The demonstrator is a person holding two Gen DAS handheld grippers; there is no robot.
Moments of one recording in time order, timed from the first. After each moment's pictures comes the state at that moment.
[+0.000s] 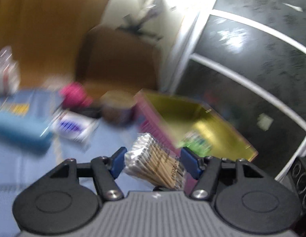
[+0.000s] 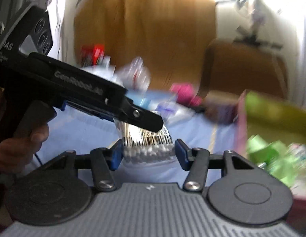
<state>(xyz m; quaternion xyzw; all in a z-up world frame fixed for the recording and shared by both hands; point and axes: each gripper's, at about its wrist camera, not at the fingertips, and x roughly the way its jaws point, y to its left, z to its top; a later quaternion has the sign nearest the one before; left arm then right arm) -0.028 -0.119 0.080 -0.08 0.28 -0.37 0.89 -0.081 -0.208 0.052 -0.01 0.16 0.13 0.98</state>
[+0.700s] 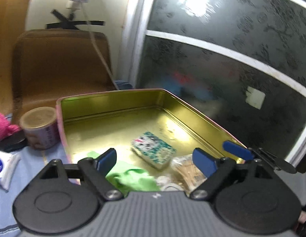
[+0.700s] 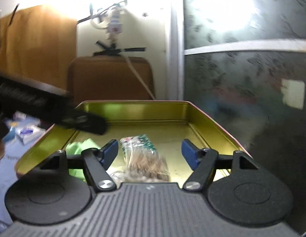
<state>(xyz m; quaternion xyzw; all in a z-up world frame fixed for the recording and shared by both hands) -0.016 -0.280 0.075 0.01 0.28 -0.40 0.87 -0.112 -0.375 0.049 0.07 0.15 -0.17 0.97</state>
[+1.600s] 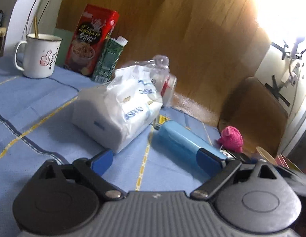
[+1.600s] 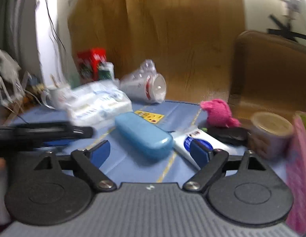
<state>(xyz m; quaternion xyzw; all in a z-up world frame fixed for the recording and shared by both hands) 0.023 0.066 0.013 -0.21 0.24 -0.02 0.95 0.079 -0.124 0.058 0.00 0.25 0.17 0.95</state>
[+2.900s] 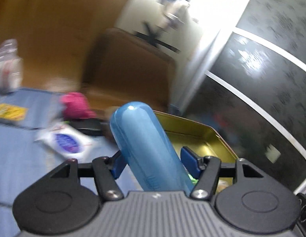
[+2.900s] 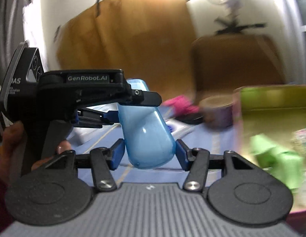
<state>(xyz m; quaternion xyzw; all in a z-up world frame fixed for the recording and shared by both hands) 0.027 -0.140 0.086 -0.14 0.29 -0.33 0.89 -0.065 -0.247 0.069 0.14 0.18 0.13 0.97</state>
